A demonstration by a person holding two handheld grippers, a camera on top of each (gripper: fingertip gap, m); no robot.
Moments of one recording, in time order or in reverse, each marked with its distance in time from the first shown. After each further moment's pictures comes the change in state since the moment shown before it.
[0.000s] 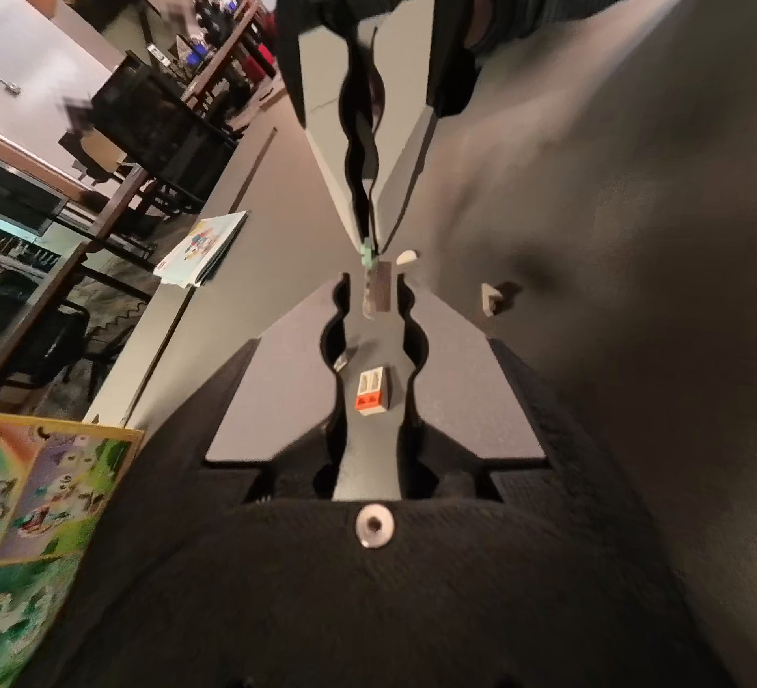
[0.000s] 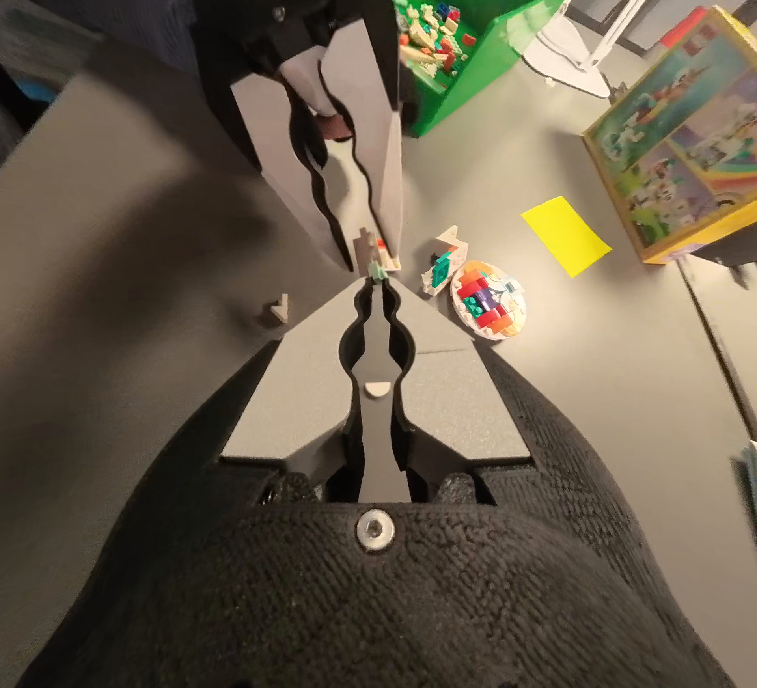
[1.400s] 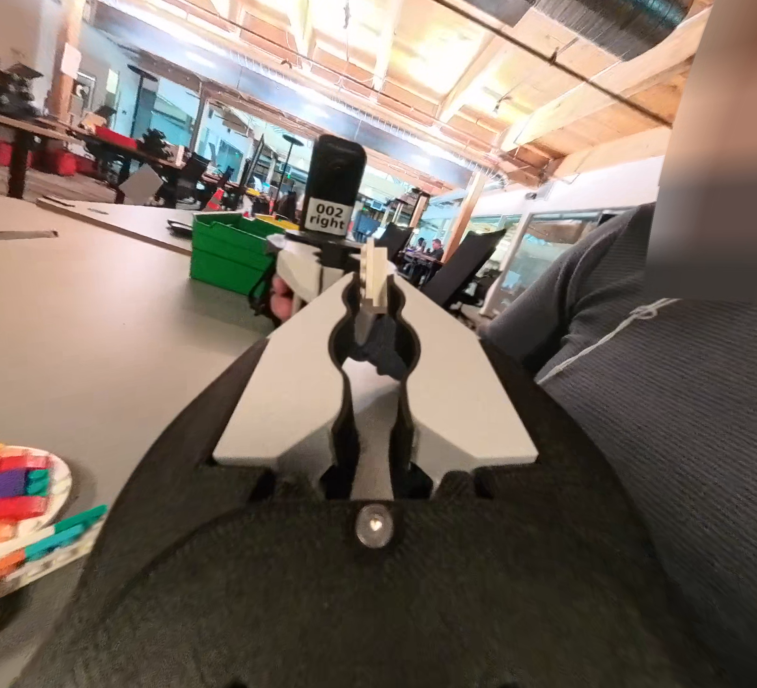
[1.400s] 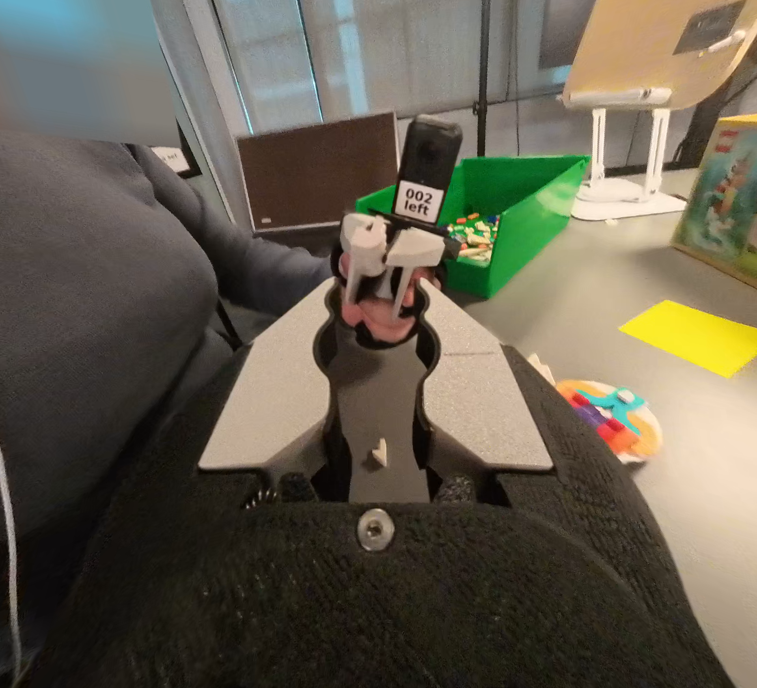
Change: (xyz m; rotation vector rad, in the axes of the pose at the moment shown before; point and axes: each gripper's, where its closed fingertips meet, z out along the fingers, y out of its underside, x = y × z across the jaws) left arm -0.036 -0.087 -0.046 0.762 0.470 -0.959; right arm 0.001 -0.075 -0.038 0.567 -0.248 0.421
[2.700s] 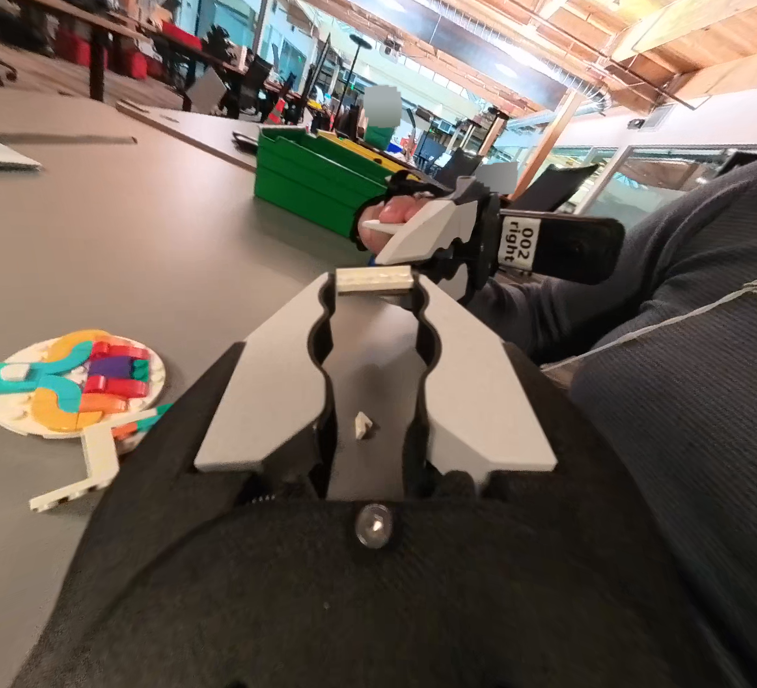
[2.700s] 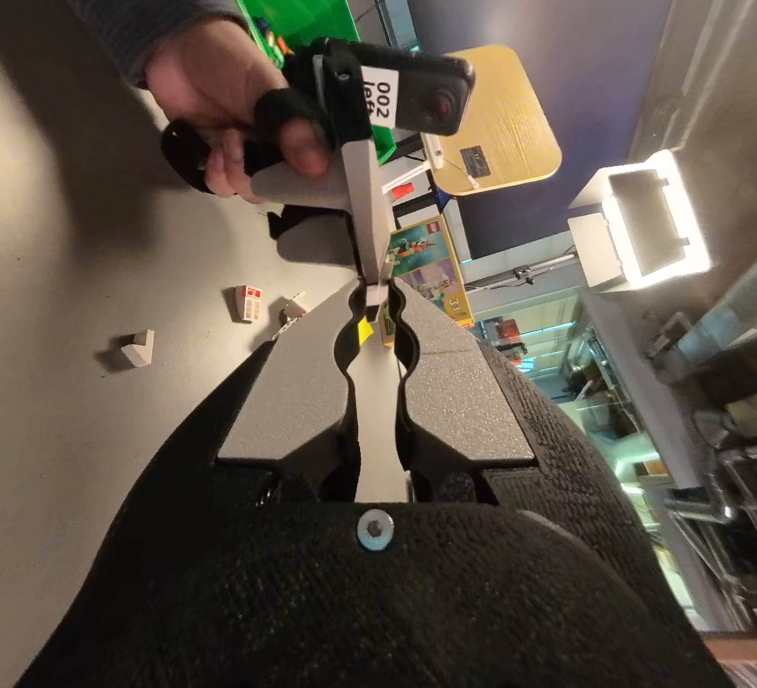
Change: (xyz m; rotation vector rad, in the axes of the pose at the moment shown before) left arm -0.035 0.029 -0.013 -0.209 -0.185 -0.021; right arm 0.023 0.021 0.010 -0.431 0.560 -1.242
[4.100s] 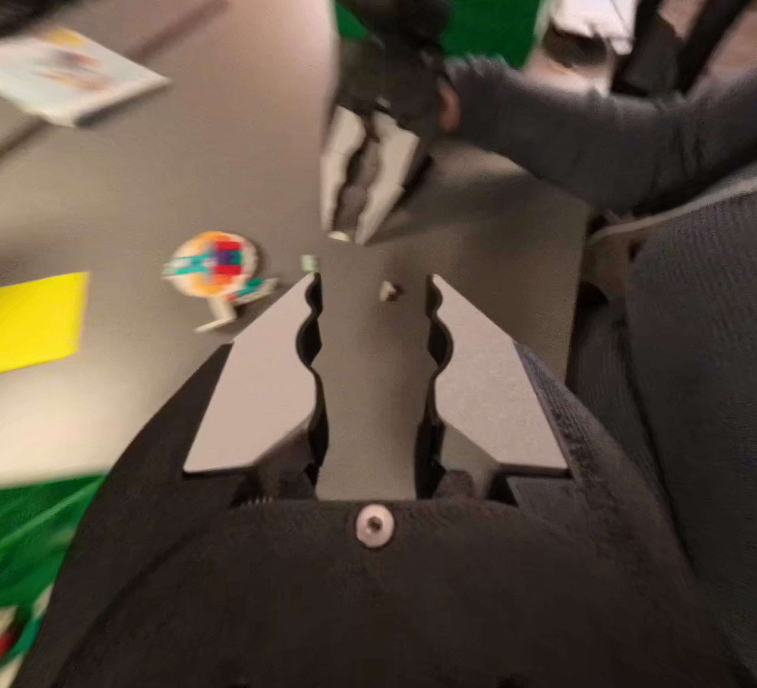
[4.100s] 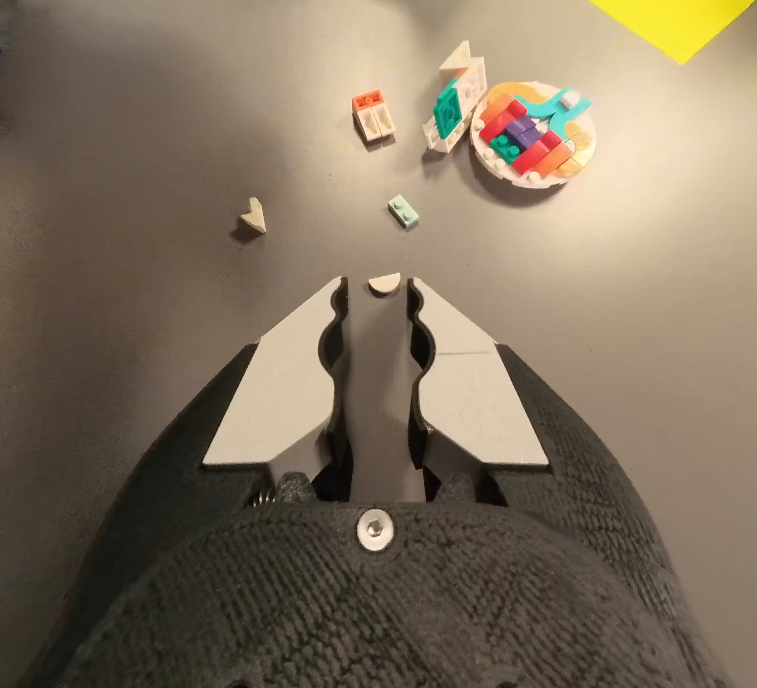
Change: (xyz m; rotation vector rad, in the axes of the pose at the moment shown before) left arm 0.035 0.011 -0.047 -0.526 -0.377 0.284; right arm -0.086 0.091 -0.029 -0.347 -0.705 0.951
